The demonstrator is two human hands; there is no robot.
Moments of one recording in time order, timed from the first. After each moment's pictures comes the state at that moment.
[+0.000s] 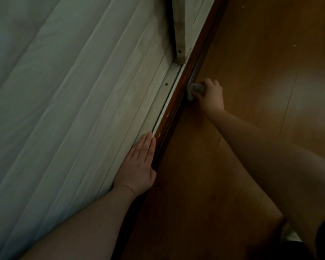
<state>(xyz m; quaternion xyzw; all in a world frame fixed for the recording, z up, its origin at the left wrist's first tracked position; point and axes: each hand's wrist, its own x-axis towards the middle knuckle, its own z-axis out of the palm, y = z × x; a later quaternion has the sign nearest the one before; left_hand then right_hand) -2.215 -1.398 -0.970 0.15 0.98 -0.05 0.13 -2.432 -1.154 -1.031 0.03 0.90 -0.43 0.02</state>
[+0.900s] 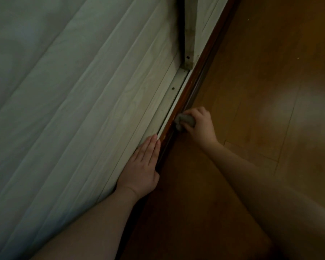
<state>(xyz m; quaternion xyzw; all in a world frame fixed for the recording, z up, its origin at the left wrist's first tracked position) -2.214 -1.398 -0.968 0.15 0.98 -0.05 0.14 -2.350 -1.190 -1.019 -0.08 0.88 -0.46 0.05</state>
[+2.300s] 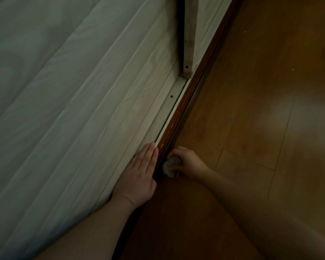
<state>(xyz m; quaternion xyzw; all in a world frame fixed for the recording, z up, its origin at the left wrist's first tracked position) -2.215 -1.397 -0.964 0.14 0.98 -0.03 0.13 -2.300 -1.202 -1.055 -0.23 0.85 -0.41 0.25</state>
